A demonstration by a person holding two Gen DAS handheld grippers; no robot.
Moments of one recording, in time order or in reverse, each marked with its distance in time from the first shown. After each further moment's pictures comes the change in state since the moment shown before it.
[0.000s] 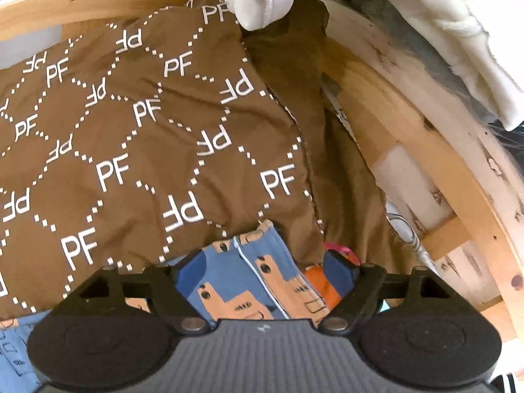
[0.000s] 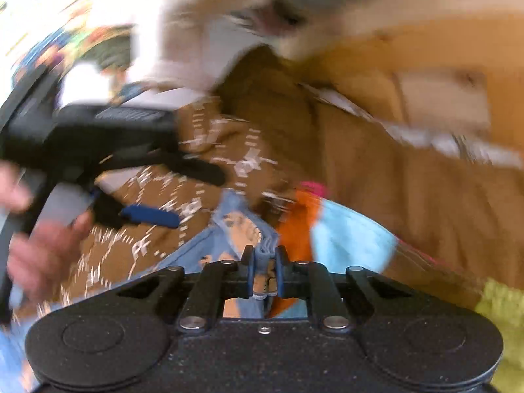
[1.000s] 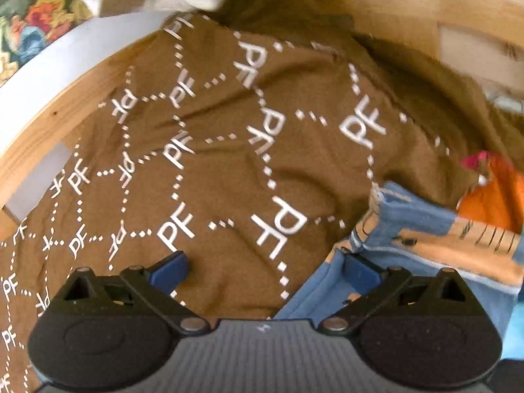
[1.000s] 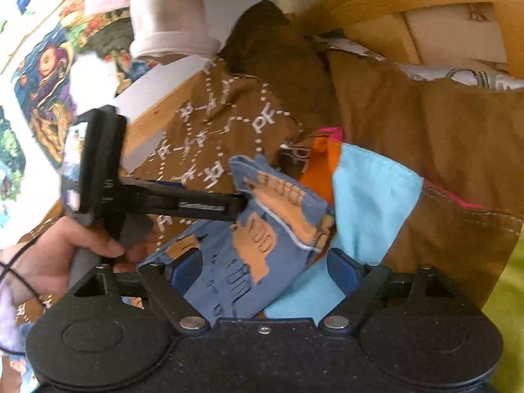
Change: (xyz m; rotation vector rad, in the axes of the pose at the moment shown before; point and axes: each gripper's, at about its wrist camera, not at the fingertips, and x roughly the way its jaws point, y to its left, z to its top) left arm 0.053 -0.001 -0.016 0.528 -0.087 0.432; right arm 0.017 -0.016 -0.006 0.170 0.164 0.101
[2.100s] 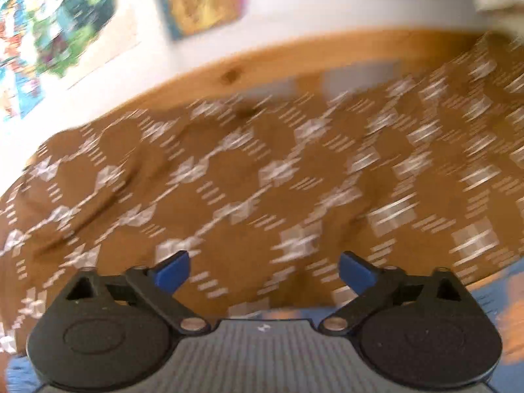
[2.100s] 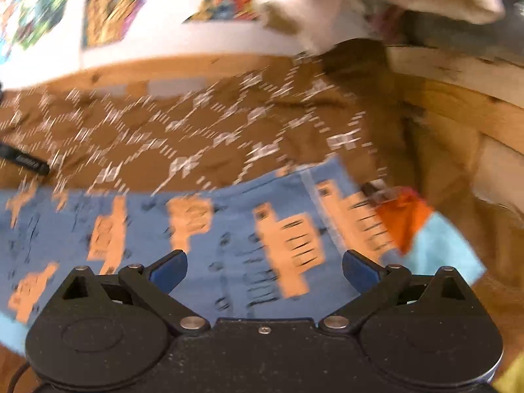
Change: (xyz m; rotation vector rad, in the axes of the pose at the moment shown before) left arm -0.095 0.191 -0.155 -0.468 -0.009 0.500; right arm 0.019 0.079 -0.031 -0.536 -0.063 -0.175
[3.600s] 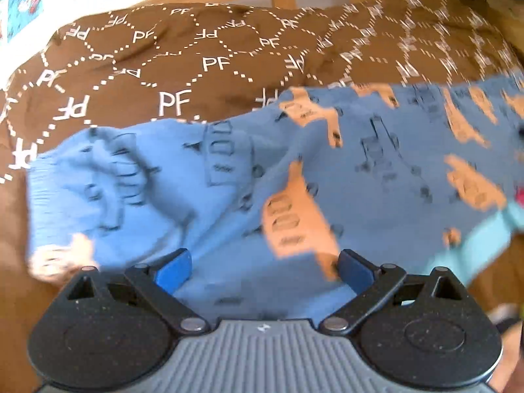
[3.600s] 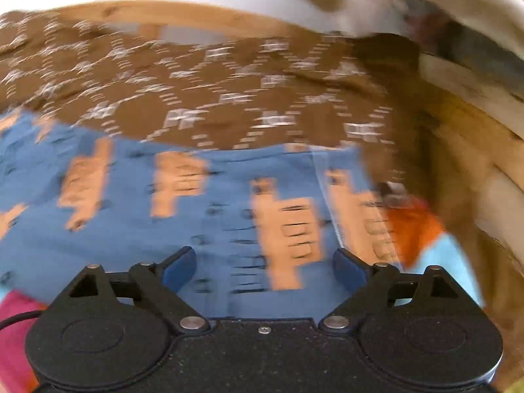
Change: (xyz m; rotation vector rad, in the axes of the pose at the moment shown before) left arm -0.079 0.106 -0.154 0.063 0.214 -0.196; right arm 0.029 0.016 0.000 -0.224 0.121 -0.058
